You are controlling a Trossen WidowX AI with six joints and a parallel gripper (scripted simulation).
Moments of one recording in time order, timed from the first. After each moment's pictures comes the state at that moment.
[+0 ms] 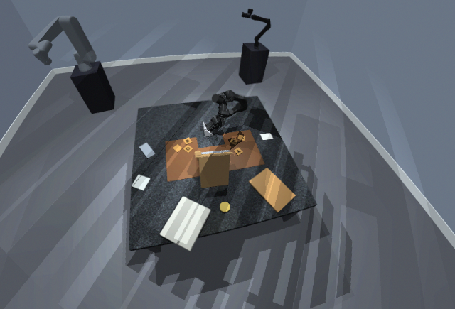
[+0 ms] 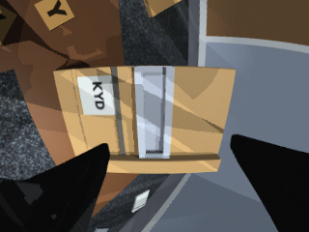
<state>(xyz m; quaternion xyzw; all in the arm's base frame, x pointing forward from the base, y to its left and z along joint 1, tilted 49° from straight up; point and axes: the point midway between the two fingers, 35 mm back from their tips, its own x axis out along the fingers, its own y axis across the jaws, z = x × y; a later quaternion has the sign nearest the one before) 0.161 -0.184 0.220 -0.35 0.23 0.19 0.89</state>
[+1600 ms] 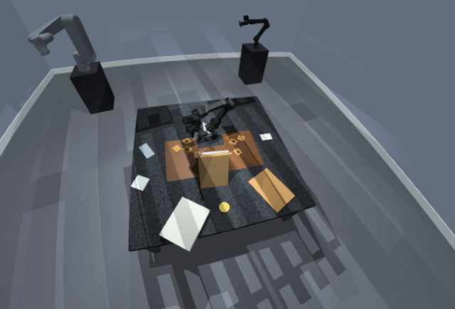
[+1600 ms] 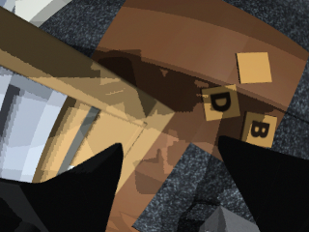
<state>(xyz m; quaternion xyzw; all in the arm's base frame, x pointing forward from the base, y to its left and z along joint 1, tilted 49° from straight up) 0.156 -0.226 0.006 0.66 0.51 -0.14 0.52</state>
